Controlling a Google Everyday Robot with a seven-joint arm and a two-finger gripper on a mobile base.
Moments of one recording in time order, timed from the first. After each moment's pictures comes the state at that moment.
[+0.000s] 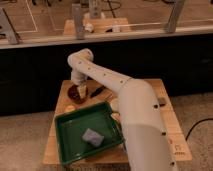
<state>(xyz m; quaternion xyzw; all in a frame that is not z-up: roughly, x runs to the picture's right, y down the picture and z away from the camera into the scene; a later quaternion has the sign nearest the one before) -0.172 -0.003 0.898 -0.25 -0.20 -0.25 0.91</state>
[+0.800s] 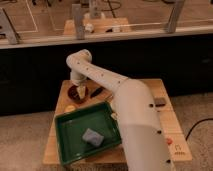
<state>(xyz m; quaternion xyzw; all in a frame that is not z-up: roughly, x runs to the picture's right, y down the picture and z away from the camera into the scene) -0.175 0.002 0.906 -0.26 -0.20 -0.25 0.91</state>
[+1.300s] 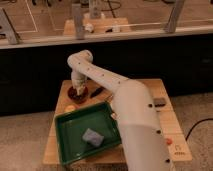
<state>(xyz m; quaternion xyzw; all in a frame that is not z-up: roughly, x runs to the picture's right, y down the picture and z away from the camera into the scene) -0.172 0.003 0.909 -0.26 -0.20 -0.24 0.91</state>
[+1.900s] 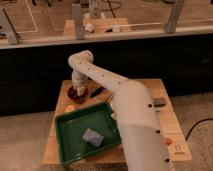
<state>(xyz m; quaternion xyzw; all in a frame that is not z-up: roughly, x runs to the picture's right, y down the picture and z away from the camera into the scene) -0.169 0.011 0.913 -0.27 -0.21 -0.25 0.91</state>
